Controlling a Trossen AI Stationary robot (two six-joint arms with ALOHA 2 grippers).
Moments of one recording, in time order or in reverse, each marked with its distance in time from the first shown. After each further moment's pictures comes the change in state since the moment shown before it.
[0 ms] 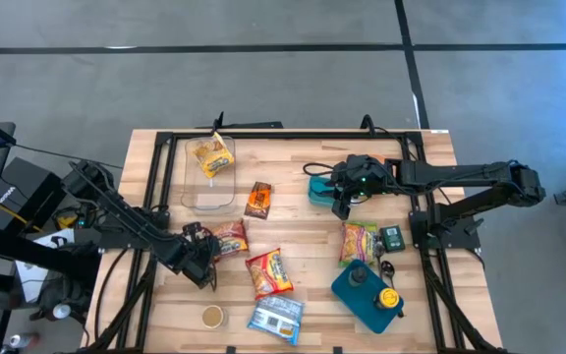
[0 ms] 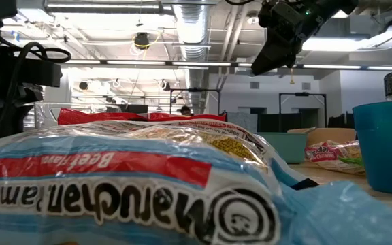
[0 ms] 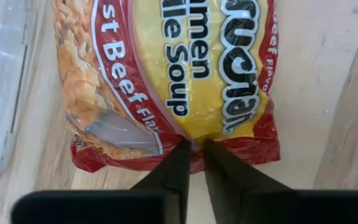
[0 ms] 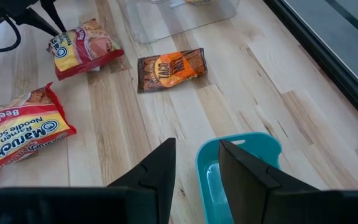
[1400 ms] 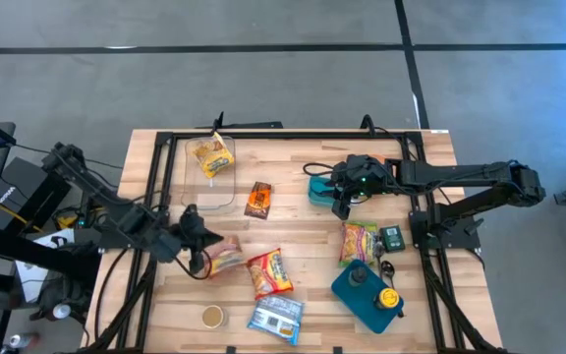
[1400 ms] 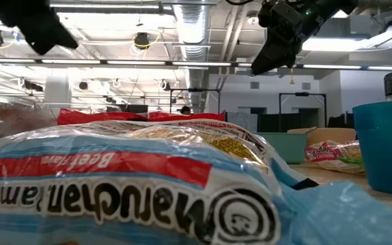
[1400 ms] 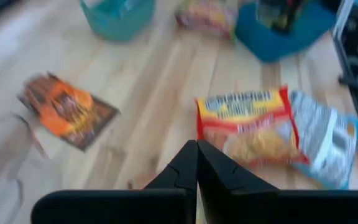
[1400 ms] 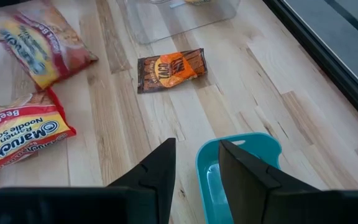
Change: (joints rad) left arm 0.000 -0.560 0.000 0.193 -0.253 0.212; right arm 0.000 0.000 0.000 0.002 0.000 0.000
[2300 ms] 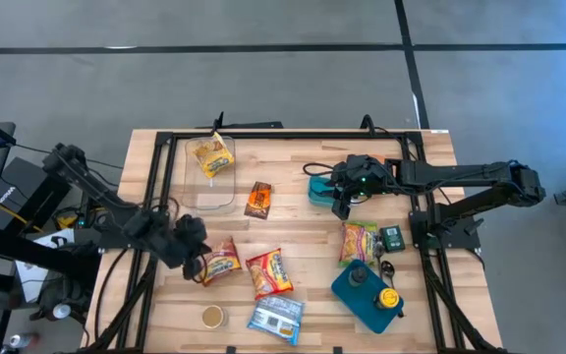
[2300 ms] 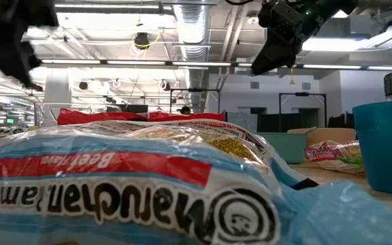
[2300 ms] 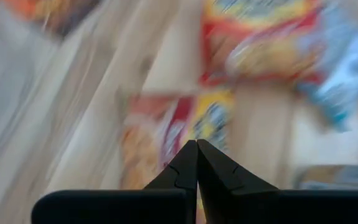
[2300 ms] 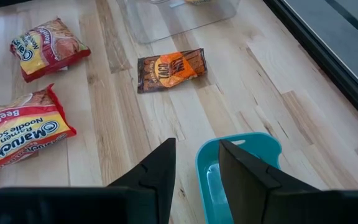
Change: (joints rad) left arm -0.001 0.069 0.002 -0.224 0.272 -0.270; right arm 0.000 0.000 0.000 -0.001 0.000 0.000
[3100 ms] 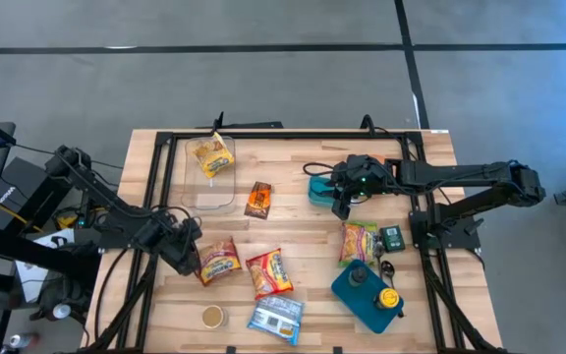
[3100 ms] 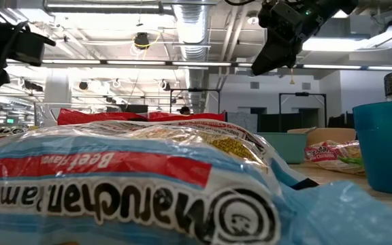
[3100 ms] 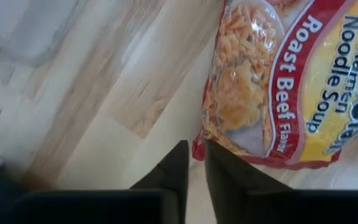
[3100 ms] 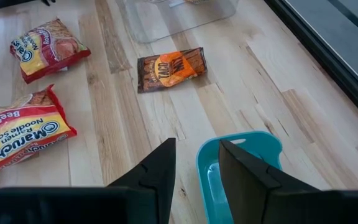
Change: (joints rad) left arm 0.000 0.133 -0.001 -0.277 0.131 -0.258; right arm 0.000 0.000 0.000 -0.002 0.000 0.011
